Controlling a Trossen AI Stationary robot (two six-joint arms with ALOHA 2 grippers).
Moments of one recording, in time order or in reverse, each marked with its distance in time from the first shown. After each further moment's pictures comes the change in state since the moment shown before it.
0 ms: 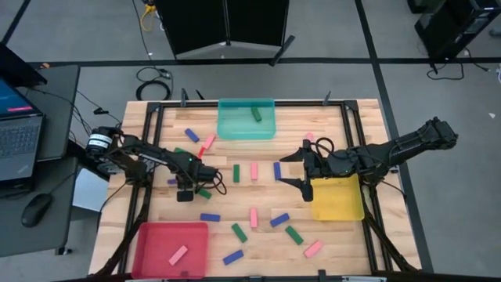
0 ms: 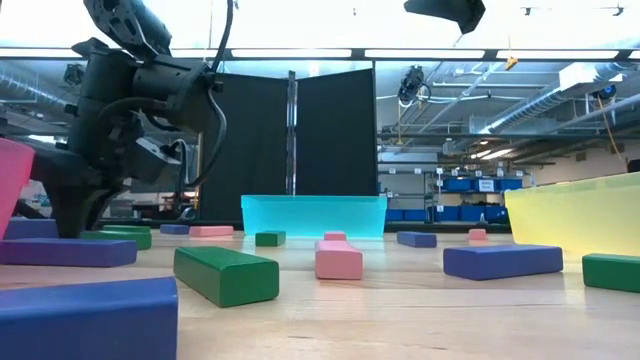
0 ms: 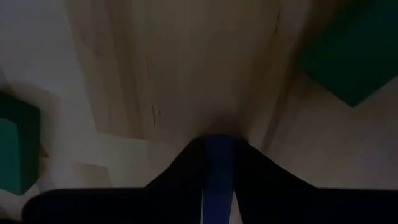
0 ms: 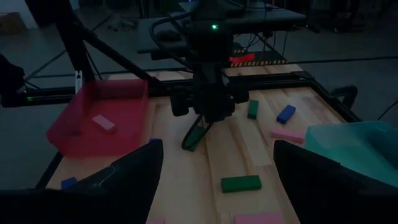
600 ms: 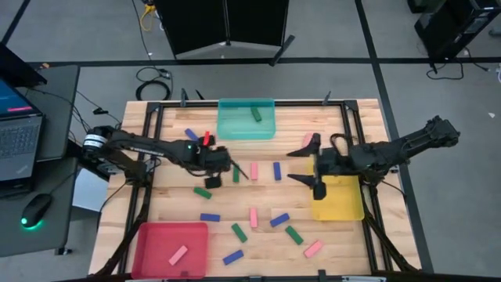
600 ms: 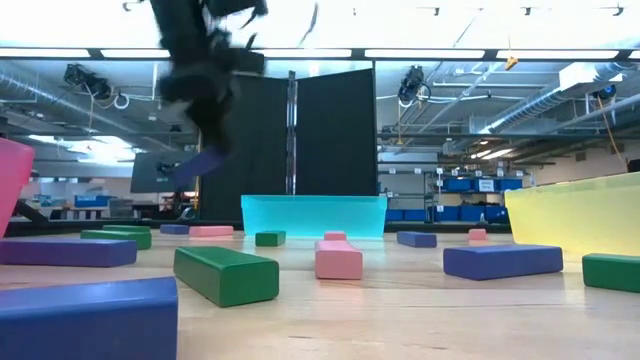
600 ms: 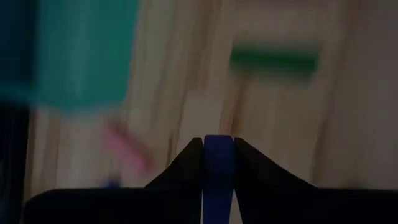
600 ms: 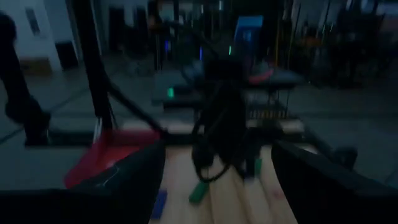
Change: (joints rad) left arm 0.001 -0.079 0.365 0.115 -0.262 0.037; right arm 0.053 -0.109 0.001 0.165 0.030 -0.151
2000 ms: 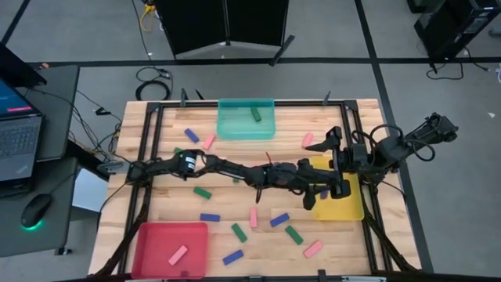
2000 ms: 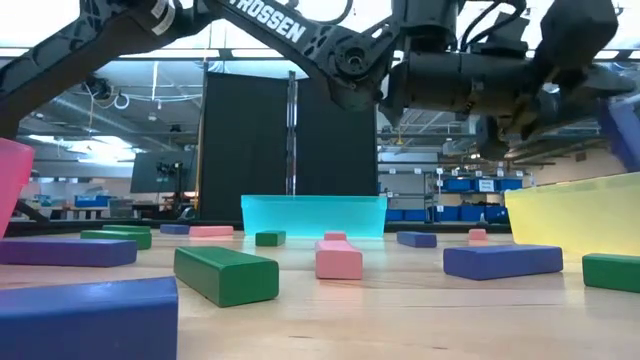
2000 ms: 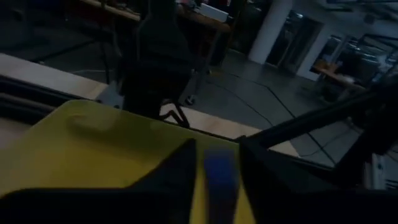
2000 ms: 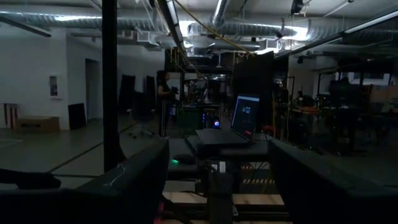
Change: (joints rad) left arm -0.029 1.030 0.874 1.337 0.373 -0.198; right arm 0.111 -0.104 0.000 0.185 0.068 -0.145
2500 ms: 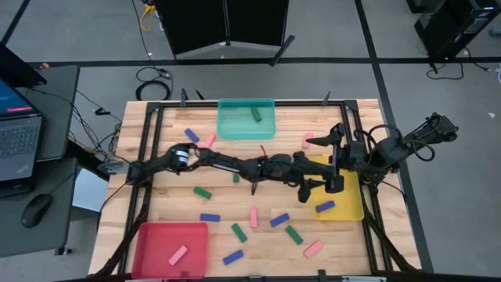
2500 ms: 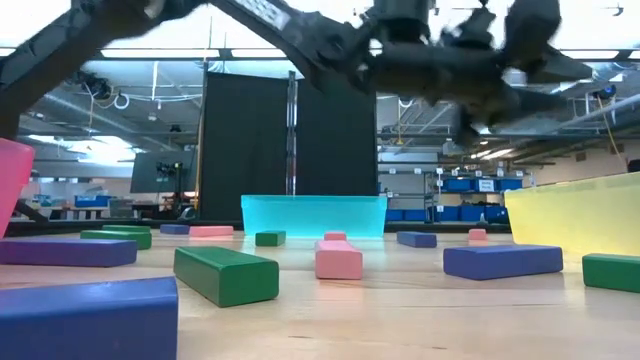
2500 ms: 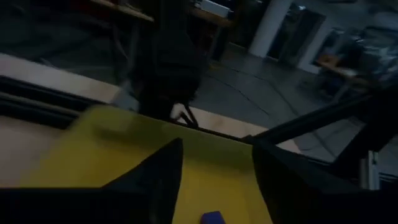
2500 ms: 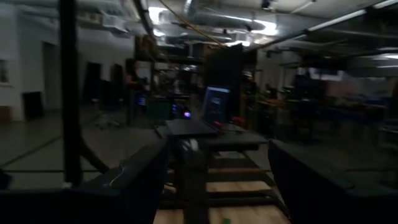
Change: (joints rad) left arm 0.036 -0.141 -0.155 -0.013 0.018 0.030; right arm 0.000 -0.002 0.000 -0.030 0.152 -0.048
